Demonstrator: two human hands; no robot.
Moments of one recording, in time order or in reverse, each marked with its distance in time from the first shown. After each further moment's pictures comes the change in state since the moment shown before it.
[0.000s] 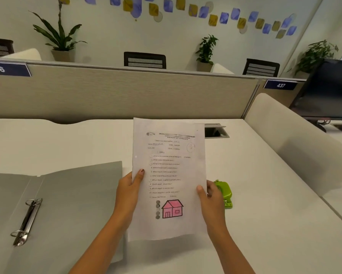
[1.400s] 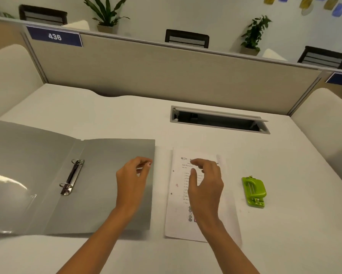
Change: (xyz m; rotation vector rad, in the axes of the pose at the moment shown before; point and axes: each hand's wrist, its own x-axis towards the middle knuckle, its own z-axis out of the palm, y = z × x) left_hand -0.013 -0.032 -0.064 0.417 0.329 0.386; right_hand -0.044 -0.020 0.077 -0.340 0.022 -0.654
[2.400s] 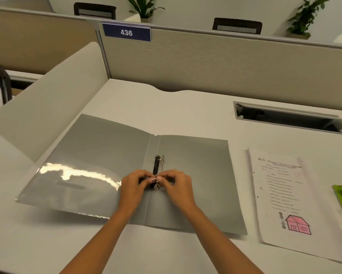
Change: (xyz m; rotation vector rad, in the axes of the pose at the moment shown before) left_hand 0.043 -0.169 -0.193 0.138 -0.135 -0.096; right_hand -0.095 -0.126 0.229 0.286 -0.680 0.113
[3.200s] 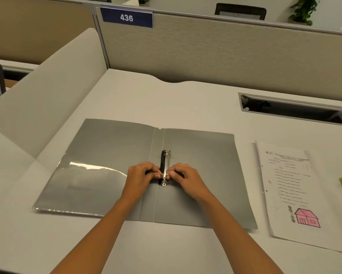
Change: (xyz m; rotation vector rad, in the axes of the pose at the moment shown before) left_hand 0.023 -0.015 -0.007 -0.047 -0.158 0.032; right_hand 0.019 0.022 -0.007 -0.074 -0.273 -0.015
